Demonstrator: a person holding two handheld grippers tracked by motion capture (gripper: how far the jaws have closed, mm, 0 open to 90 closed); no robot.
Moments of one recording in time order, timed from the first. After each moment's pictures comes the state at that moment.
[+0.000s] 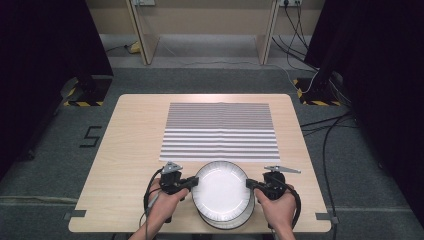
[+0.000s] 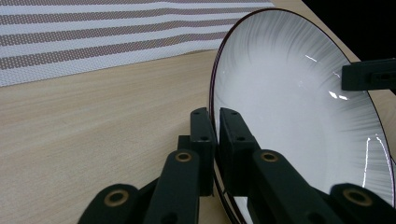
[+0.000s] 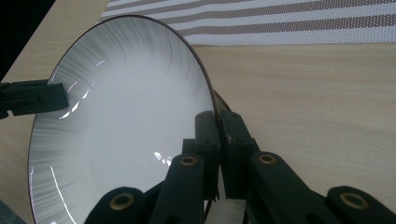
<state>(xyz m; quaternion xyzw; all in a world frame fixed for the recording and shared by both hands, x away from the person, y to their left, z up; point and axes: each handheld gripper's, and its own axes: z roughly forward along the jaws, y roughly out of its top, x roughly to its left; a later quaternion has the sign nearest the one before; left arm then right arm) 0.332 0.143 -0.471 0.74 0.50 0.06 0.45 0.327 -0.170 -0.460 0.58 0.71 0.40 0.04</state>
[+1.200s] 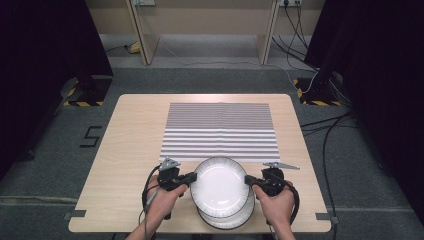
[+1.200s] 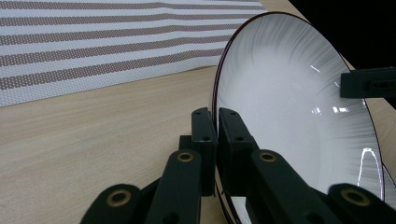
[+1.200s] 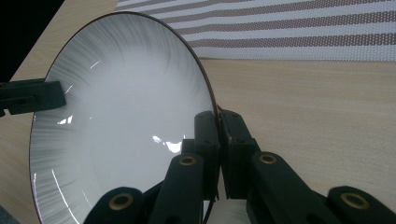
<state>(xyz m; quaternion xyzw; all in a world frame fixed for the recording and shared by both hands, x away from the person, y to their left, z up) 0.337 0.146 -0.462 0.73 0.51 0.07 0.45 0.334 -0.166 -0.452 0.58 0.70 0.40 0.05</state>
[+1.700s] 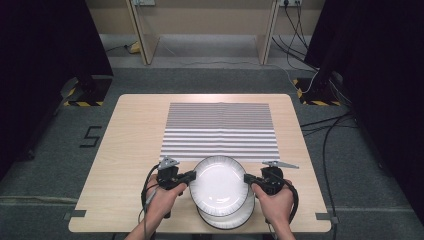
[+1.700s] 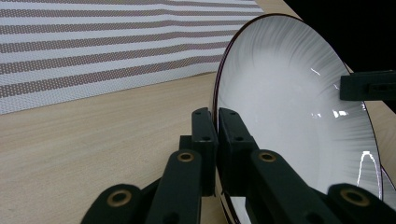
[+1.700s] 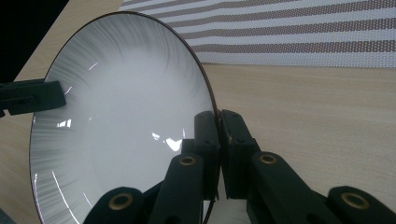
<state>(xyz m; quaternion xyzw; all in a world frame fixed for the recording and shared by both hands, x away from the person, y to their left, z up) 0.339 0.148 -0.459 0.73 0.51 0.08 0.46 0.336 -0.164 -0.451 0.58 0.70 0.41 0.05</state>
